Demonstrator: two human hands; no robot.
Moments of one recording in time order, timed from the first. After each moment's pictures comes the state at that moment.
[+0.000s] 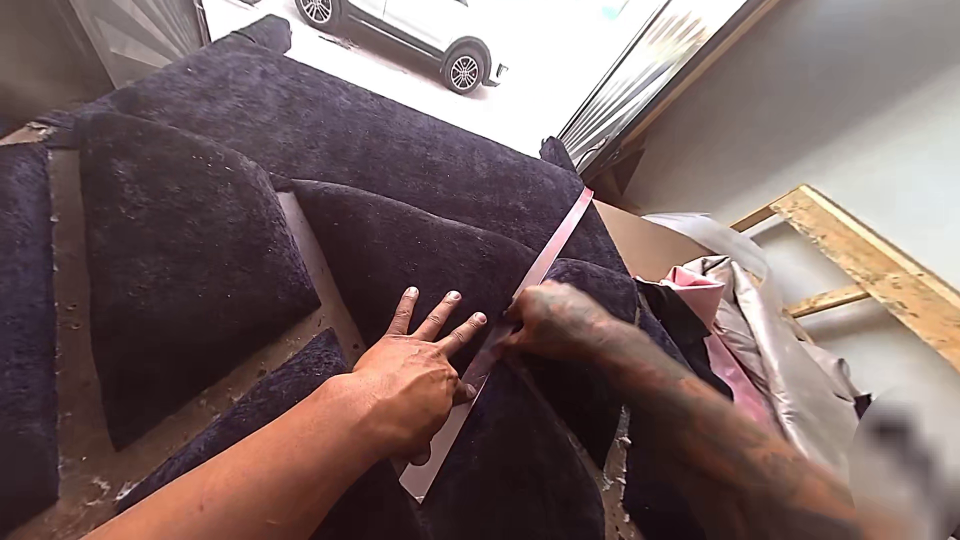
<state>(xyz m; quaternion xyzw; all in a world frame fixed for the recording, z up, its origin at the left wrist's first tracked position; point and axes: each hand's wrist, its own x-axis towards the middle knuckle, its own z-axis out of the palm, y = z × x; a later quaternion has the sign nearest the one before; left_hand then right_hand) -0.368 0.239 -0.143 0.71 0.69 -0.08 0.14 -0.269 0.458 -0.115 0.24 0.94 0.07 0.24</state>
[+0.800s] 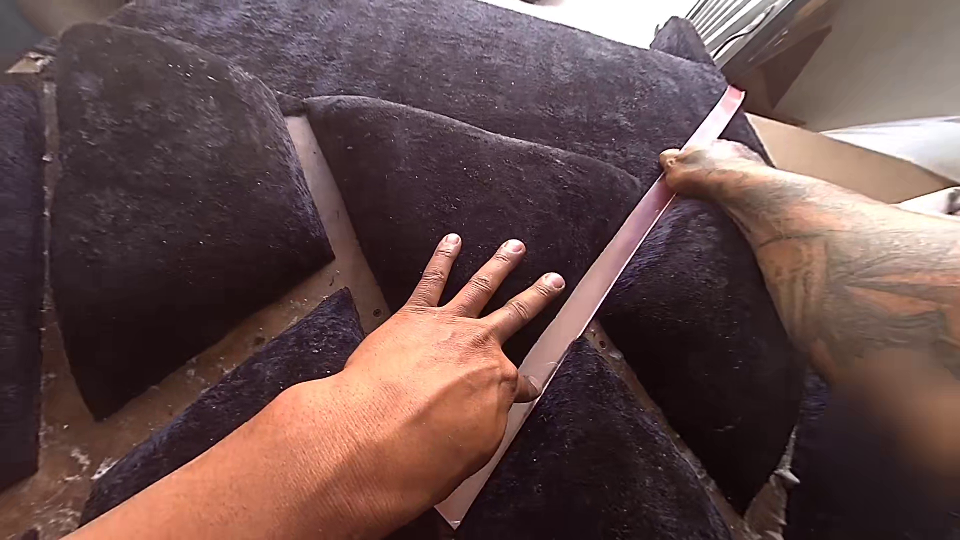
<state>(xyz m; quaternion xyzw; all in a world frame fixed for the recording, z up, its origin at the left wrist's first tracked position) -0.365 0.230 -0.158 0.71 0.70 -0.01 0.08 -0.319 0.687 -0.178 0.49 0.86 0.05 0.10</state>
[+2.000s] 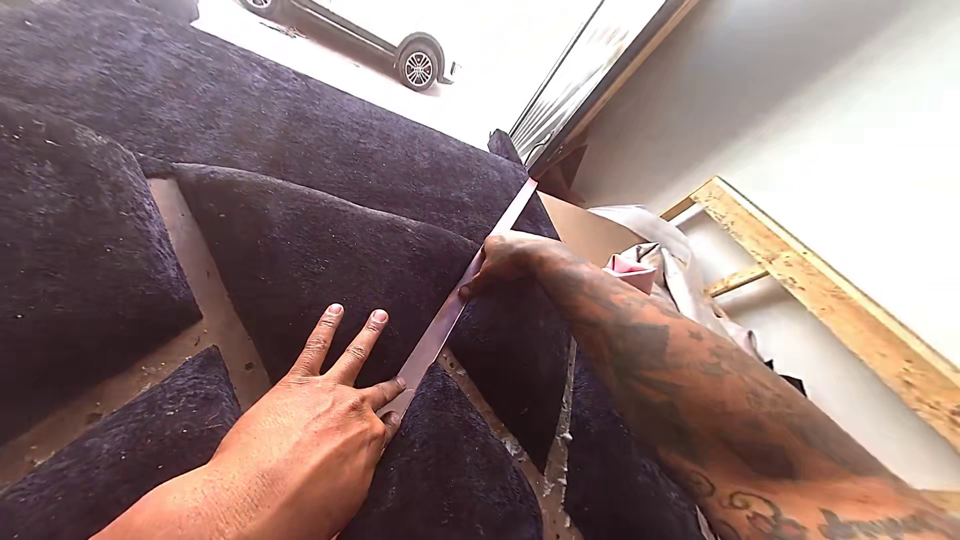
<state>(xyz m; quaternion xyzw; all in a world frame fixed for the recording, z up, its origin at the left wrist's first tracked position) -0.340 0.233 -0.159 0.73 0.68 -0.08 0.07 -0.302 0.581 -0.112 0.34 0.89 0.05 0.30</state>
